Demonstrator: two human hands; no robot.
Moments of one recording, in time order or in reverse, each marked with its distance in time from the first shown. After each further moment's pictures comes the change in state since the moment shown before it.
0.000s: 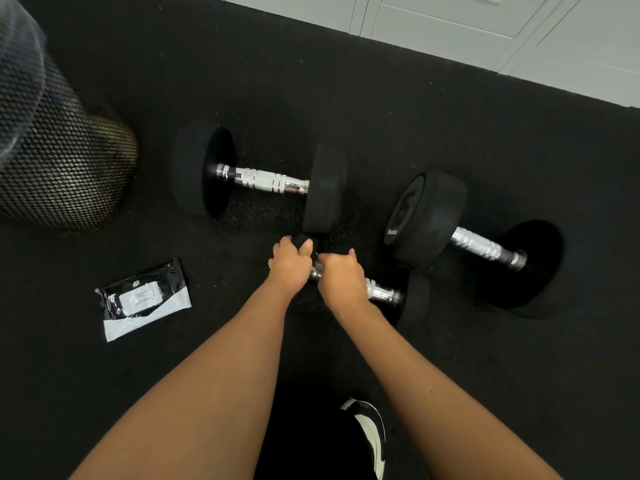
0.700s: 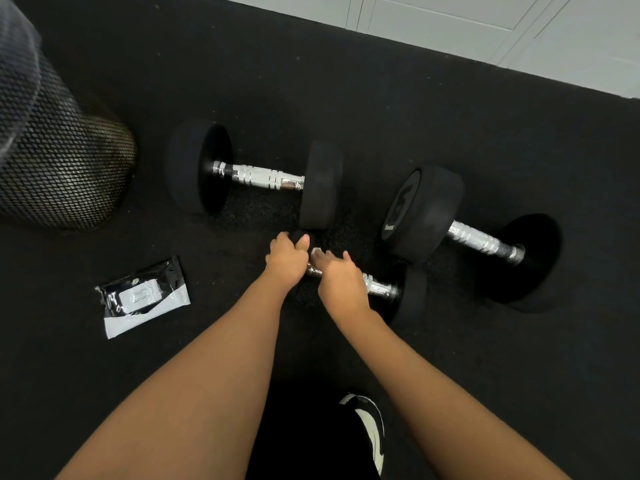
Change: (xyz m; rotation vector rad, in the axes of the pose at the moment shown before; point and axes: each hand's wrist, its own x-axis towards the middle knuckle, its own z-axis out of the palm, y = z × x) left_hand 0.000 0.002 -0.001 0.009 0.003 -0.009; right_hand -0.007 0.013 0.018 -0.004 0.056 -0.126
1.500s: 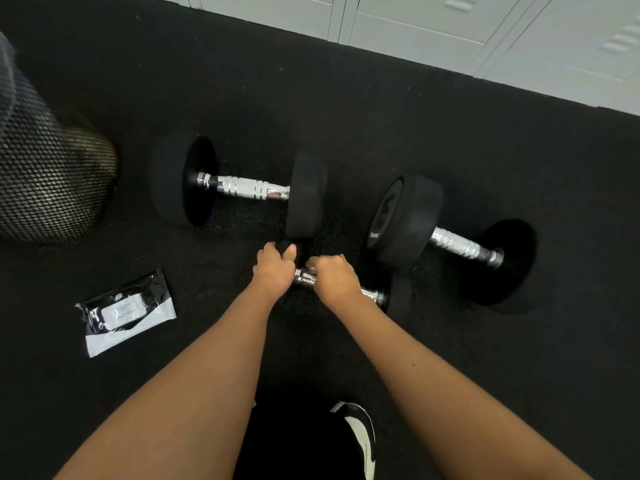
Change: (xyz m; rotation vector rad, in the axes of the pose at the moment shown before) left_hand -0.001 0.002 0.000 0.026 -0.004 0.004; right_hand 0.018 0.007 -0.024 0.015 -0.181 0.128
